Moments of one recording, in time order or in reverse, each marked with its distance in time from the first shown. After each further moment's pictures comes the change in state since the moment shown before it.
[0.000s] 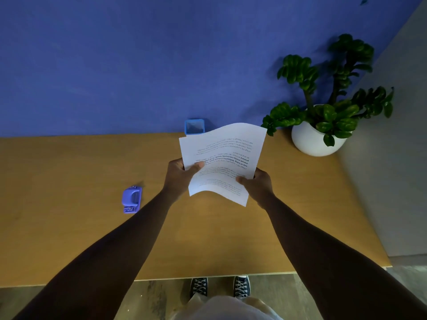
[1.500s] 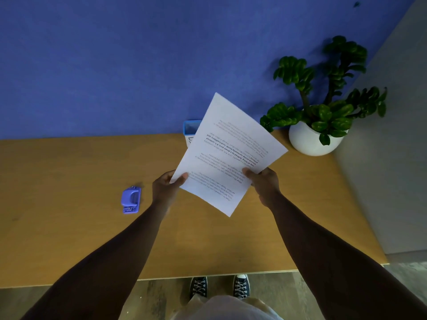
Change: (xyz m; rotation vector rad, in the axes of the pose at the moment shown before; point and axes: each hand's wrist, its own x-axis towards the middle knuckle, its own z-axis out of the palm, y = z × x) left_hand -0.022 -0.036 -0.024 -0.052 0.224 -0.241; right_hand -0.005 -0.001 -0.017 0.384 0.021 0.012
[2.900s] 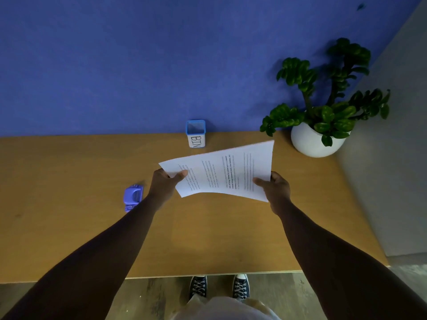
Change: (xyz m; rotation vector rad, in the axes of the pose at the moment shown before) left_hand 0.007 0.019 -0.014 0.128 -0.137 0.128; right_hand -0.004 0.016 -0.025 -0.128 0.148 0.047
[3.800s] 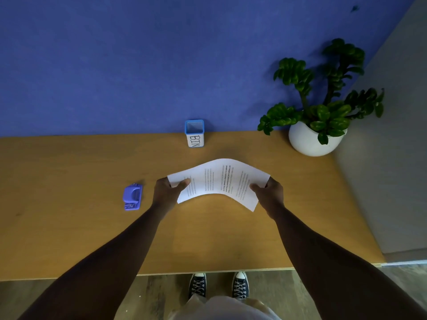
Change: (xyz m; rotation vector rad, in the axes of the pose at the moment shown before) left_hand -0.024 -0.022 0.010 0.075 0.075 -0.024; right_hand -0.009 0.017 0.002 -0.274 0.022 -0.077
